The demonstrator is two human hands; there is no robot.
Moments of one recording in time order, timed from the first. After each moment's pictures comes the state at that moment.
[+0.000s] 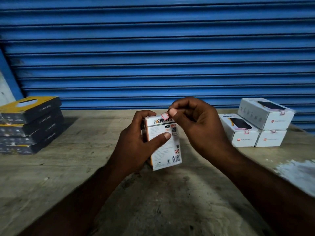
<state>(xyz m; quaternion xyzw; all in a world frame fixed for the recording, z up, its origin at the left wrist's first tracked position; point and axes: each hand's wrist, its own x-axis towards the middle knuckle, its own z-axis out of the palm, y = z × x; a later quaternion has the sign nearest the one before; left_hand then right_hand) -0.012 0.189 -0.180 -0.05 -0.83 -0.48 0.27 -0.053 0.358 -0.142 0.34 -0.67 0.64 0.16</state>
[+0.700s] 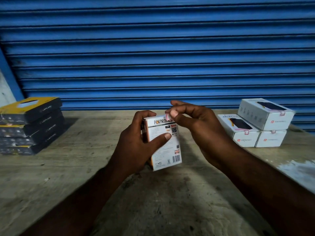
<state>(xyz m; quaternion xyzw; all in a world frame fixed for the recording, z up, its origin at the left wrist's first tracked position) -0.008 0.193 -0.177 -0.05 -0.83 -0.48 0.27 -0.056 0.361 -0.138 0.28 -0.66 0.70 0.03</state>
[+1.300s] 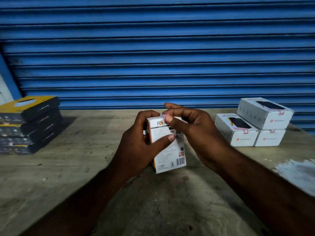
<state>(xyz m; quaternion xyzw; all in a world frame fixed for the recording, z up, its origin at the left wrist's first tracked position) -0.004 0.201 -0.177 -0.08 -0.82 -0.50 0.27 -0.056 0.357 -0.147 0.28 -0.64 0.72 0.00</state>
